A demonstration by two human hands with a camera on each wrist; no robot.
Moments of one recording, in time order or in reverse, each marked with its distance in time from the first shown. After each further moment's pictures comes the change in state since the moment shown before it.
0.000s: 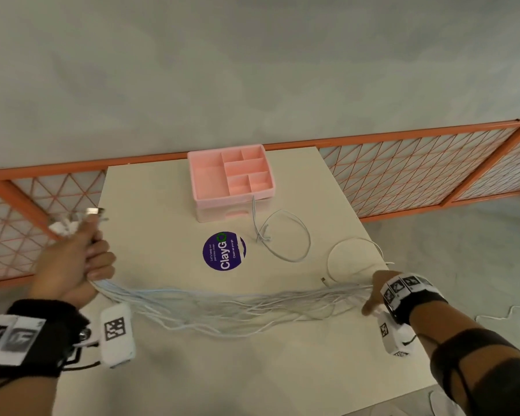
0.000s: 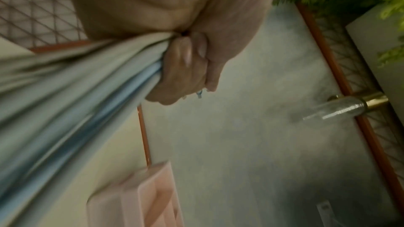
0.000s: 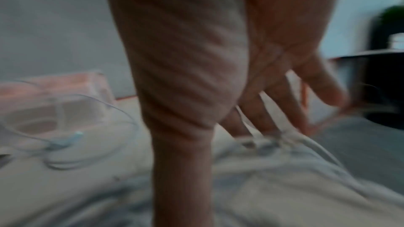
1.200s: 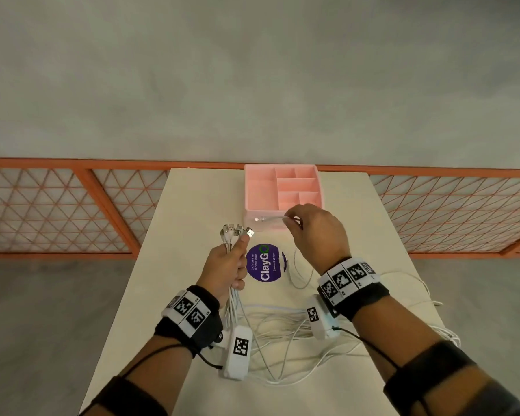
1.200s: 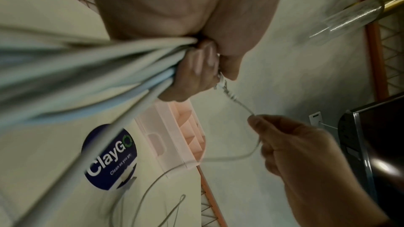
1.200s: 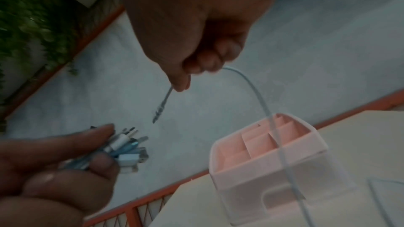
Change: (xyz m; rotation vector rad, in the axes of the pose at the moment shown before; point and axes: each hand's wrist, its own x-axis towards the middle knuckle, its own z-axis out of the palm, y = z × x) left_hand 0.004 -0.071 0.082 0.122 0.063 -0.049; right_hand -0.115 -0.218 -0.104 0.490 0.947 -0.857
